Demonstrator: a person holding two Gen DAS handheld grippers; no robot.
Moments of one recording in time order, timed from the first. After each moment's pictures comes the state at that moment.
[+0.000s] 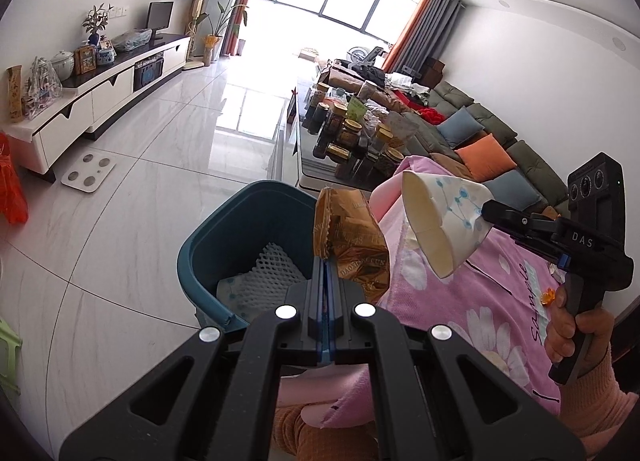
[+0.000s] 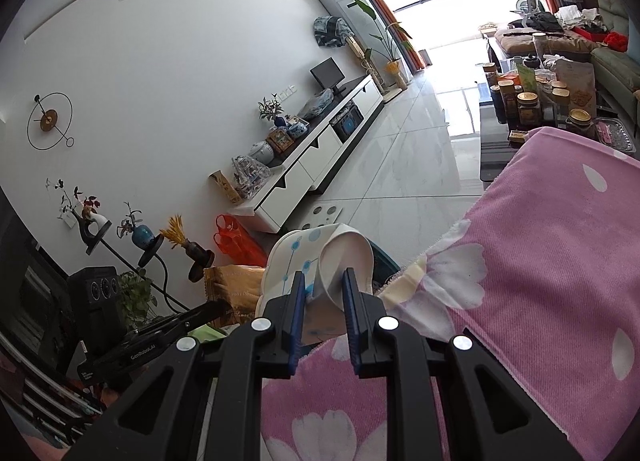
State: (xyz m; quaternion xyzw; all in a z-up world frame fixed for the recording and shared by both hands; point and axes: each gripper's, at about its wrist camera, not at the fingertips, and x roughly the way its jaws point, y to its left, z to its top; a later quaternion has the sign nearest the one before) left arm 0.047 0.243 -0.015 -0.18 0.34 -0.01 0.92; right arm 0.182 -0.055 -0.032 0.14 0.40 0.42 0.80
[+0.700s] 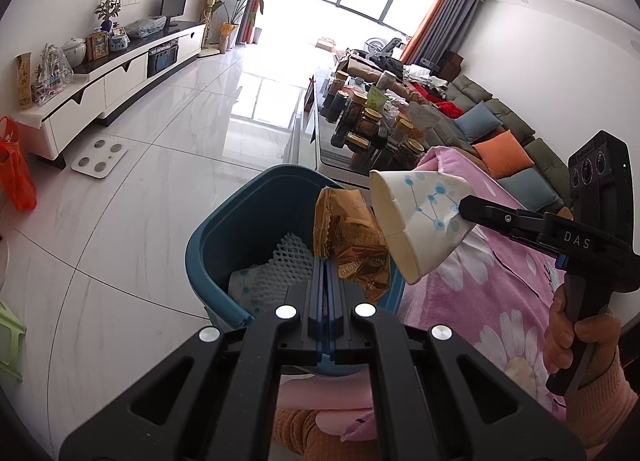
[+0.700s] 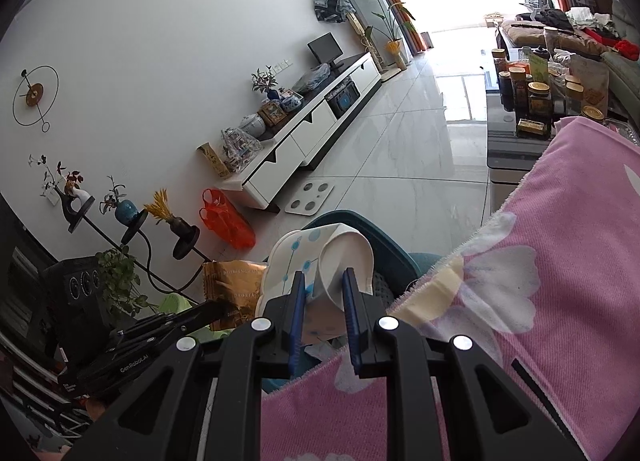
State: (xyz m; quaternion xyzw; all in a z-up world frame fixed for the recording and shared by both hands) left arm 0.074 0.255 -0.046 -0.19 0.37 0.02 0.91; right arm 0.194 0.005 -0.056 0.09 0.43 0.42 0.79
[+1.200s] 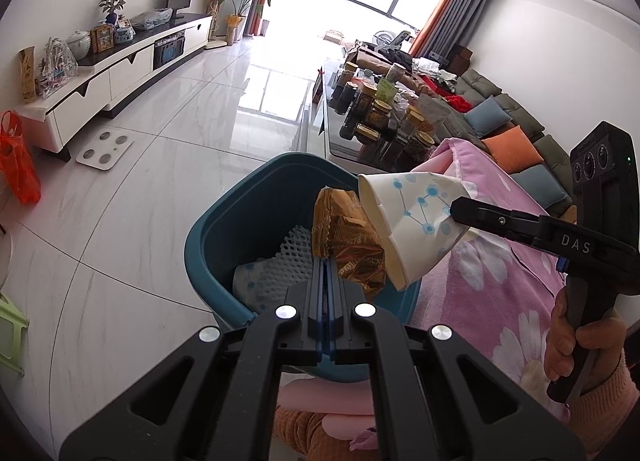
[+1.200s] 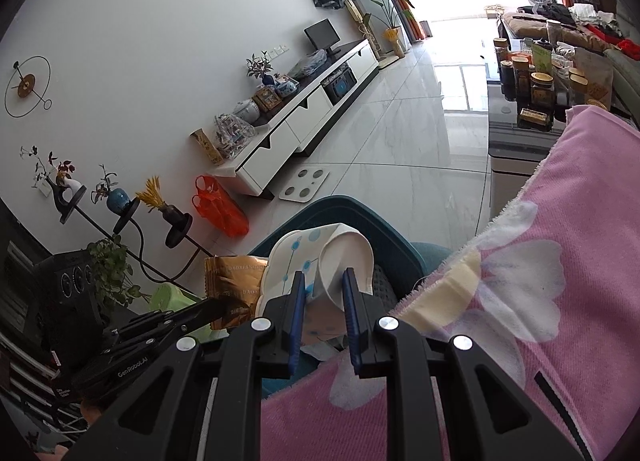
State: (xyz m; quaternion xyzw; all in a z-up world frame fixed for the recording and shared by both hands) left arm 0.093 0.257 -0.067 -0.19 0.38 0.03 0.90; right arm 0.202 0.027 -0.072 0.07 0.45 0.41 0.79
